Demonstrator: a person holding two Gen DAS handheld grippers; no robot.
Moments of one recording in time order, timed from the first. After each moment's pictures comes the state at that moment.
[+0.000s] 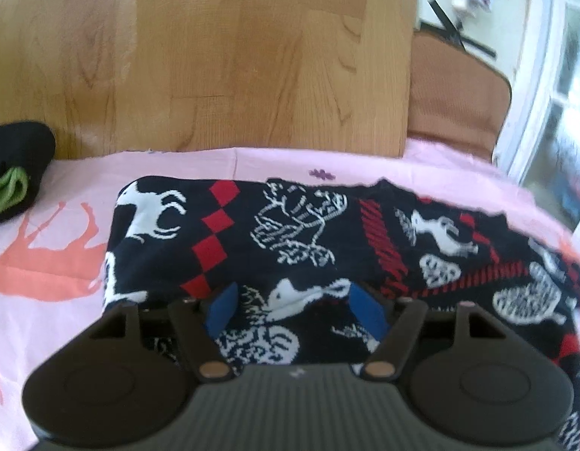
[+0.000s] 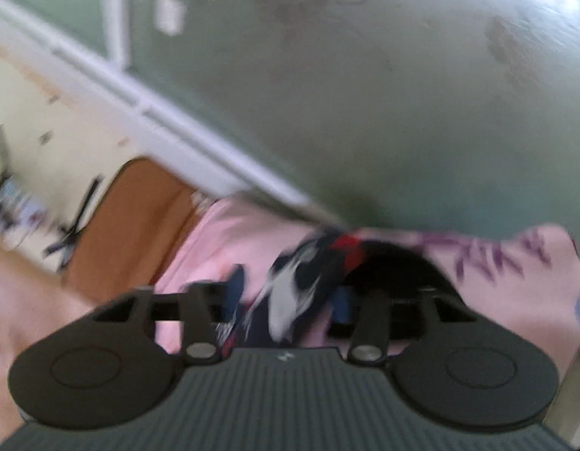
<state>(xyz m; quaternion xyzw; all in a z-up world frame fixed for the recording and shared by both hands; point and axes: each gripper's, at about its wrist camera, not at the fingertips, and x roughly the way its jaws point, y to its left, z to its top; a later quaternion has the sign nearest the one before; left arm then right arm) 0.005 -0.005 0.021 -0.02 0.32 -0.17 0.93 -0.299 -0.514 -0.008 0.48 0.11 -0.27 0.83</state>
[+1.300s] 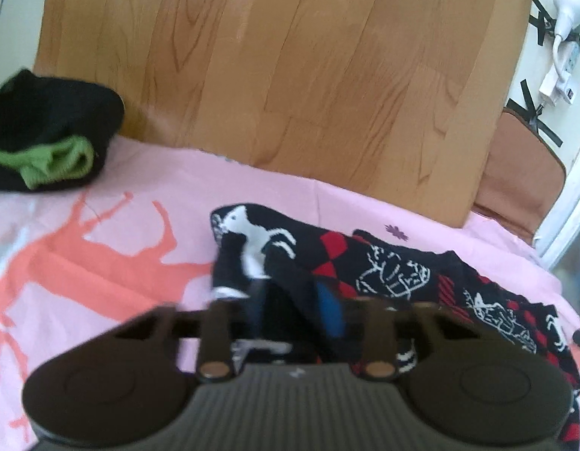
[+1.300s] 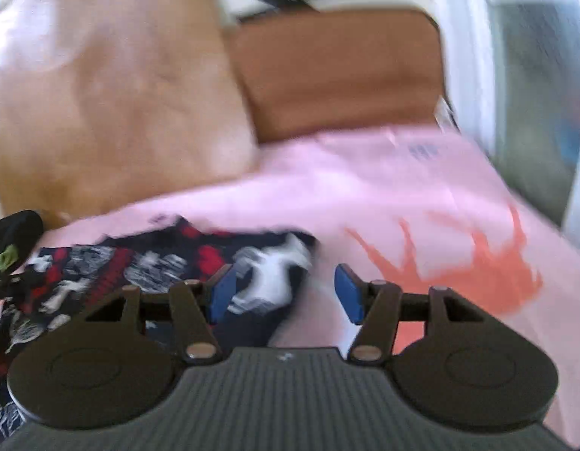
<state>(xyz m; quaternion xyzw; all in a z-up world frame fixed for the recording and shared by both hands) 0.034 0.053 0.027 -0.12 0.31 -0.10 0.94 -0.098 -0.348 0.029 0.14 0.29 -0.04 0.95</state>
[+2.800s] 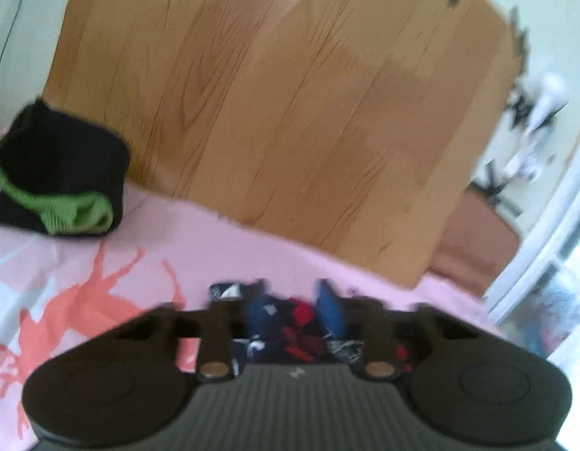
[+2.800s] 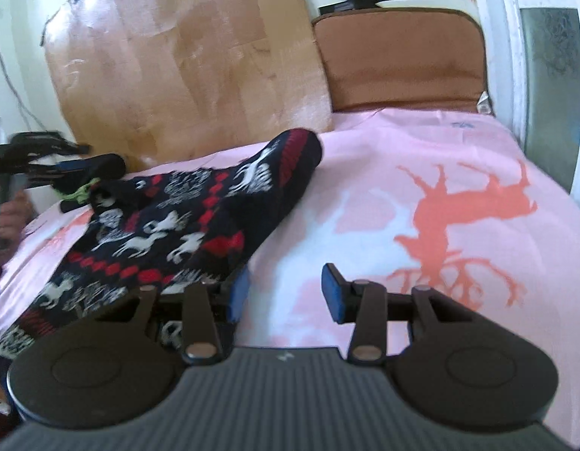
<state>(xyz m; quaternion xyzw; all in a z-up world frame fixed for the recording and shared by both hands) 0.029 0.111 0.080 -0.19 0.29 -0.13 0.93 -0.239 -0.319 0.049 0.10 0.28 0.08 0.95</state>
